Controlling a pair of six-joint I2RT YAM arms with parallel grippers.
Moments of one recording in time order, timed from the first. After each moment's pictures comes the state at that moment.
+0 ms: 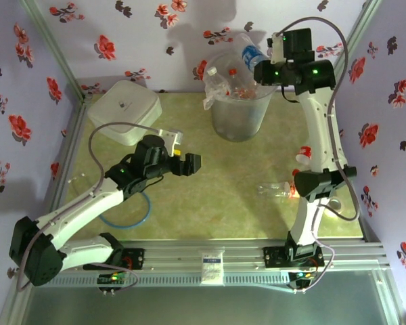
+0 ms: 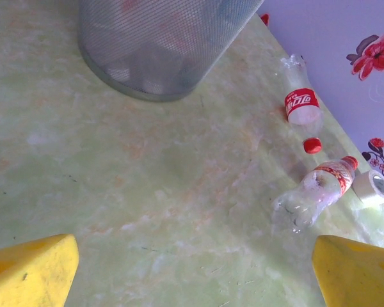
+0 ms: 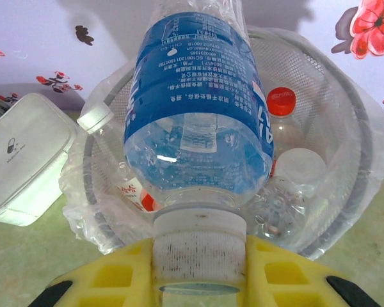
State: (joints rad) left arm -0.74 1.16 0.89 -0.23 0.10 -0.45; right arm 0.24 1.92 2.49 -1.22 -0.16 0.16
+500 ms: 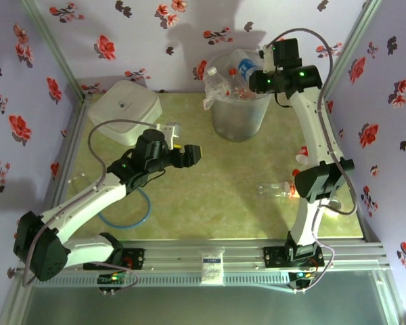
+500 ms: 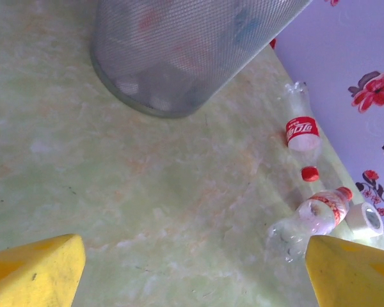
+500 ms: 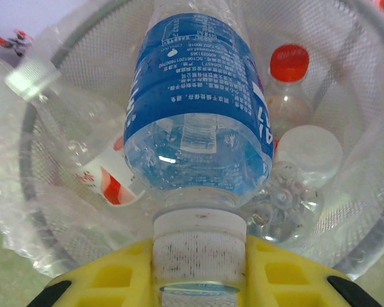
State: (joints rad) left arm -0.71 1.21 0.93 -0.20 0.10 -0.55; right arm 0.25 1.92 2.28 -1.10 -0.13 0.13
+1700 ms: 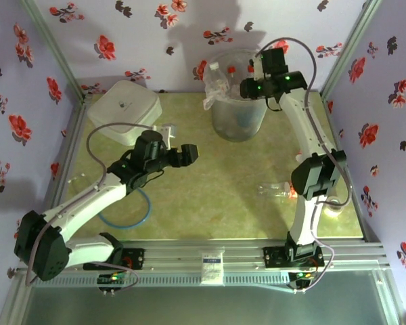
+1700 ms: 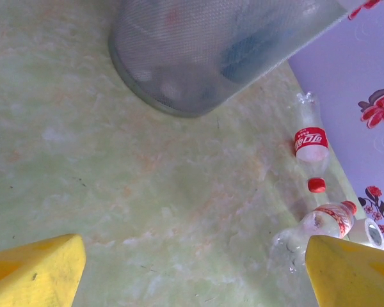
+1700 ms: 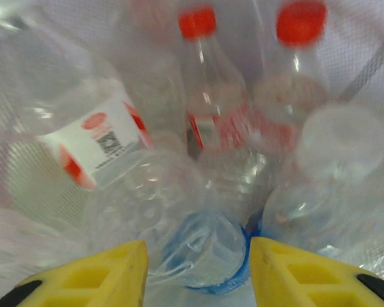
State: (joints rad) left arm -0.67 1.21 0.89 -0.17 0.11 -0.60; right arm 0.27 1.96 2.10 -0.93 -0.11 0.11
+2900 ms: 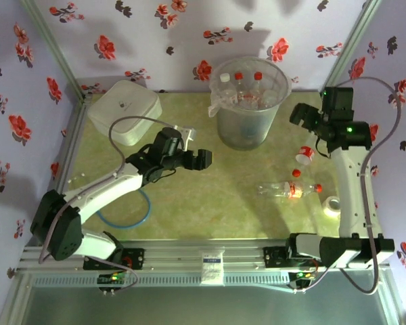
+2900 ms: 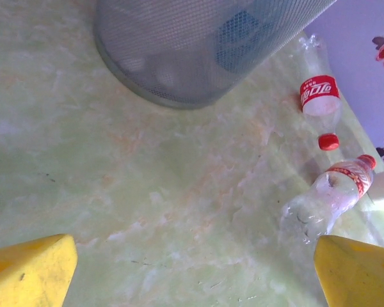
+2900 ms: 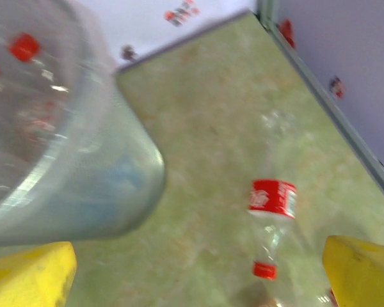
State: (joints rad) left arm -0.75 1.41 1.01 -0.21 0.13 -0.47; right arm -0.02 1.25 1.52 -1.03 0.10 0.38
